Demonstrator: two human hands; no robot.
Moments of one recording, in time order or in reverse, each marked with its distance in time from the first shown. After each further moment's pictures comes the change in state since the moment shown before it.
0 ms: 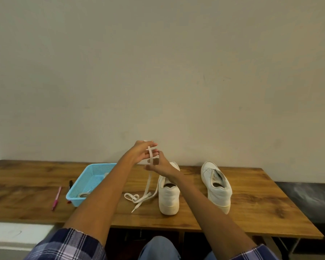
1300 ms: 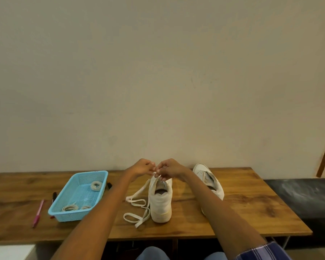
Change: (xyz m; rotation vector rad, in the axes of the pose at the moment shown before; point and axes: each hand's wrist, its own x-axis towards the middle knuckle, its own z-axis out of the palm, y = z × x) left_hand 0.022 -0.049 0.018 0.658 -0.216 0.088; right_hand -0.005 0.014 -0.067 -0.100 -0.048 0.132
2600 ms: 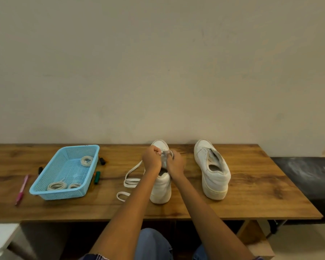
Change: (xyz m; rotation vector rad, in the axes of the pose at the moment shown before) left_hand 0.054 -0.040 0.096 -0.030 0.602 -0.076; right_hand 0.051 0.102 0.053 0.028 0.695 0.030
